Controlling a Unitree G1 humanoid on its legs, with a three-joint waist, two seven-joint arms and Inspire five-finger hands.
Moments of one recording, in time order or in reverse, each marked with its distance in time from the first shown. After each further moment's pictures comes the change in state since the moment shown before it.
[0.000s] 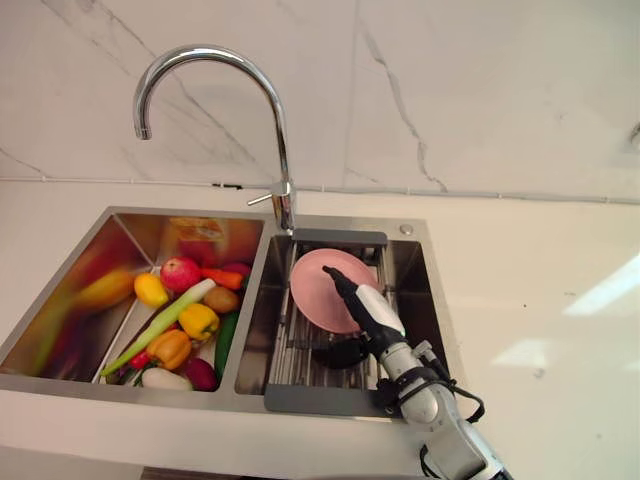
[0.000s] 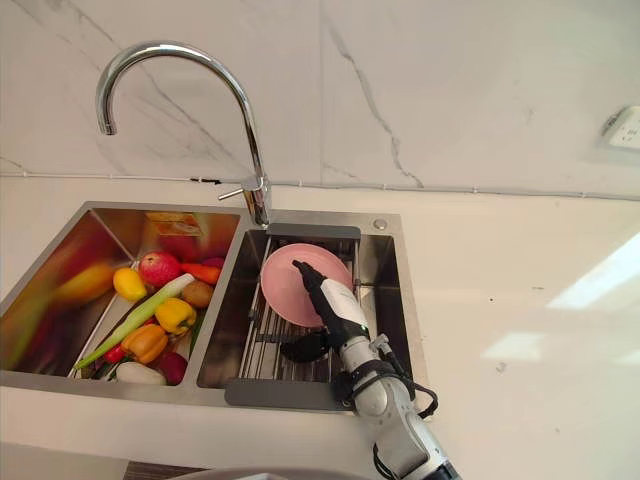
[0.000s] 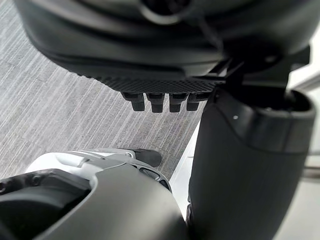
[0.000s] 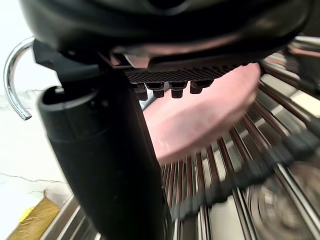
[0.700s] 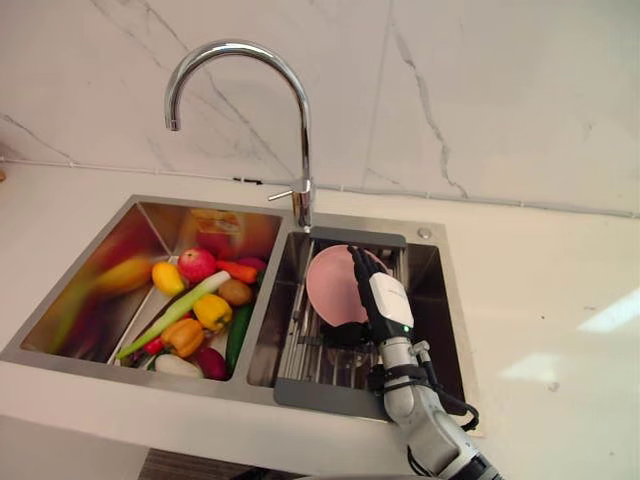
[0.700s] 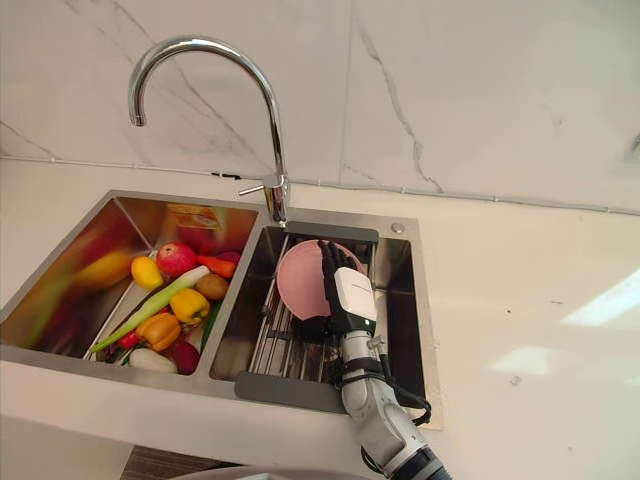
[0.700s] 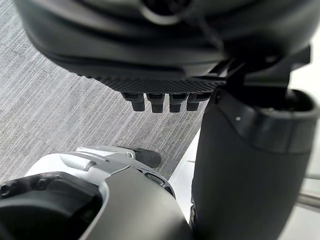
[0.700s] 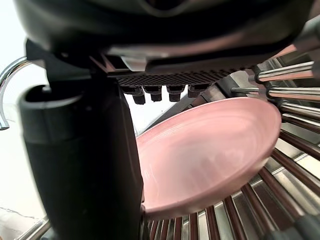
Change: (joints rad) left arm 0.000 -0.001 -0.001 0.006 0.003 -0.030 -0.005; right arm -0.072 0.044 0.057 0.145 -0.071 0.113 -0.302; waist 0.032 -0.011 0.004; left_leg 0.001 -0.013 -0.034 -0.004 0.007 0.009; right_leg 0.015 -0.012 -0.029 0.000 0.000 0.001
